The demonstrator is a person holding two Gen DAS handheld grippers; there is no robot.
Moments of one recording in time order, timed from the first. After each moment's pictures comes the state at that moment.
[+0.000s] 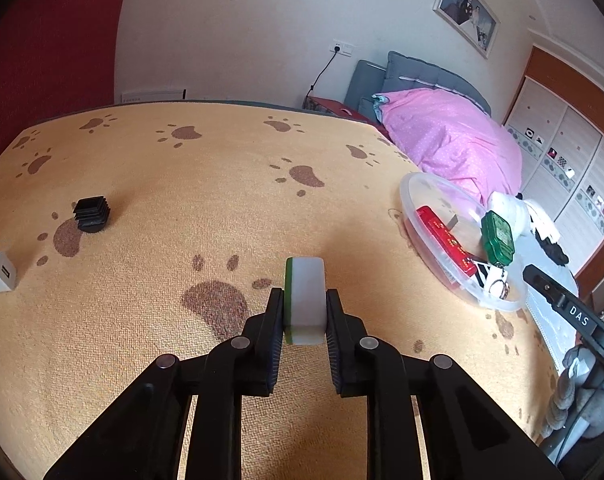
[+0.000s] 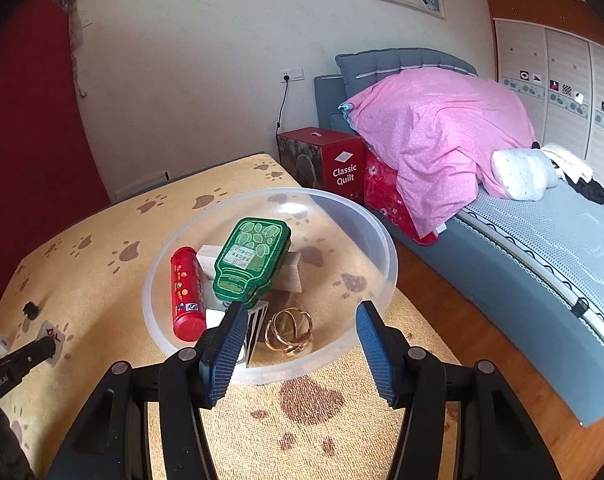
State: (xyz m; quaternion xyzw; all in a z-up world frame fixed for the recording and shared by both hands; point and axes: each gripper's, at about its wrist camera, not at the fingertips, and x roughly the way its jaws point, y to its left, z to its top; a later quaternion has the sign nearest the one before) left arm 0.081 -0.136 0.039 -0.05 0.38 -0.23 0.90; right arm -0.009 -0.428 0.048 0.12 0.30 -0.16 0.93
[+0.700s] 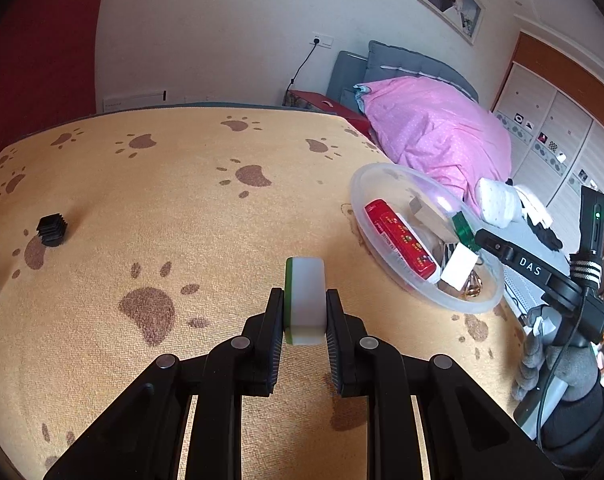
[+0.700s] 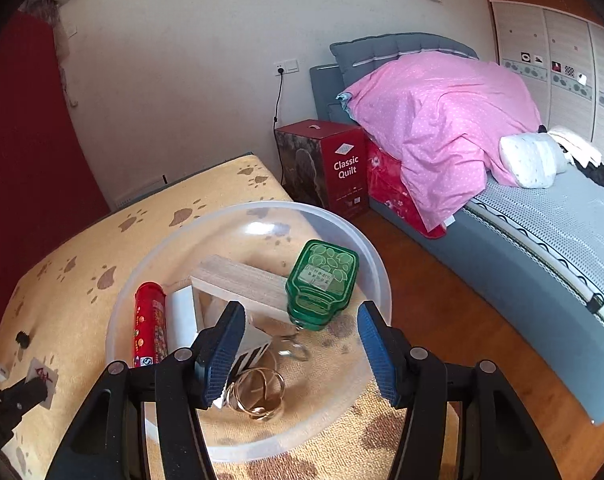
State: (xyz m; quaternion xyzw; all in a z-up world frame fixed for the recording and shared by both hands) left arm 0.073 -0.186 0.052 -0.03 0.39 -0.25 0.89; right arm 0.023 -0.471 0.040 0.15 0.30 -0.15 0.93
